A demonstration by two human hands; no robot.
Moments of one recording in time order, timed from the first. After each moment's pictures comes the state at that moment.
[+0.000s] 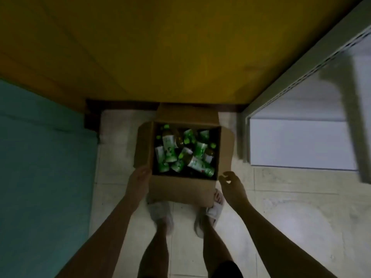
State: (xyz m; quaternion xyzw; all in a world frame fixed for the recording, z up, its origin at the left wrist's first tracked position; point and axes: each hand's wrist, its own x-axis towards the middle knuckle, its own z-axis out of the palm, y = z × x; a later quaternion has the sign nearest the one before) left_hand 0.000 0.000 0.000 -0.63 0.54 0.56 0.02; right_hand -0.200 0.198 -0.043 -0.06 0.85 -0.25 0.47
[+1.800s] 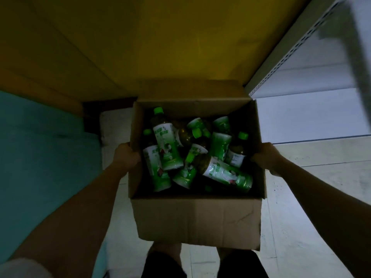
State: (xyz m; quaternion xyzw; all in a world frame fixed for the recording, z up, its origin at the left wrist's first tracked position) left_hand 0.011 -0.088 0.007 -0.60 0.67 0.40 0.15; right_hand -0.263 0.210 0.003 -0.04 0.85 -0.21 0.47
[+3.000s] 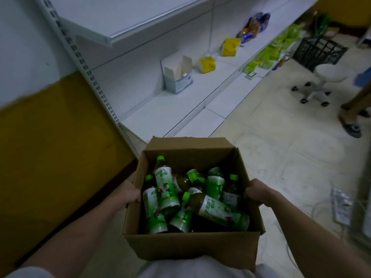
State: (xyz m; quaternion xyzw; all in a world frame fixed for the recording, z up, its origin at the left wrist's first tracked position) left_hand -0.113 0.249 0.307 -0.28 0.87 0.29 0.30; right_hand -0.093 0.658 0.336 0.22 0.84 -0.35 0.36
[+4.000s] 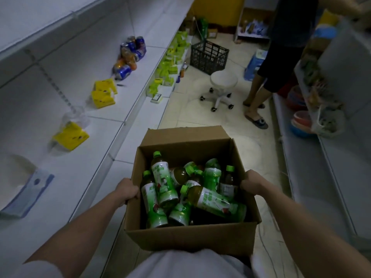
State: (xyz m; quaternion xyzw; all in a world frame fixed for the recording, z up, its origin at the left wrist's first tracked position) left_hand -0.608 0.759 0.298 -0.04 0.88 0.30 0.36; right_hand -0.405 1.109 0.358 0.40 0.81 -0.35 0.23
